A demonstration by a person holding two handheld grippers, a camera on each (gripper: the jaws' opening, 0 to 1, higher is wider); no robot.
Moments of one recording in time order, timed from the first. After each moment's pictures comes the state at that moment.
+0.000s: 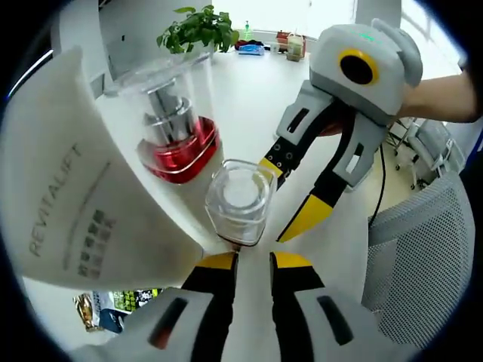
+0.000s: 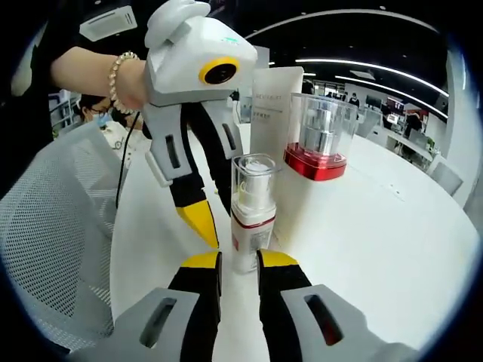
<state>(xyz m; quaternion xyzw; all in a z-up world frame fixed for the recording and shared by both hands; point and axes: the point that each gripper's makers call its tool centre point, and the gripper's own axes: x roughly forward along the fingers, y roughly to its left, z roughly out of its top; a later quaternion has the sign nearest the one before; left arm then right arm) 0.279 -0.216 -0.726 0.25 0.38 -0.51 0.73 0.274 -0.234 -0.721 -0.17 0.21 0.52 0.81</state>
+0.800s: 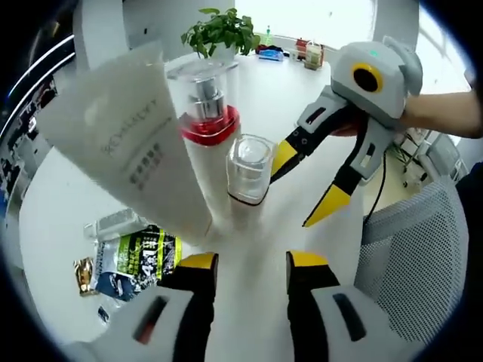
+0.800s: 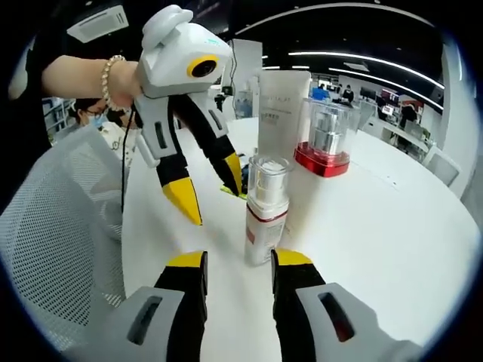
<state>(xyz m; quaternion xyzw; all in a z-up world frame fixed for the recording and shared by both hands) 0.266 -0.176 -0.713 0.21 0.40 -0.46 0.76 0.254 -0.236 -0.716 -0.16 0.24 0.50 0.82</state>
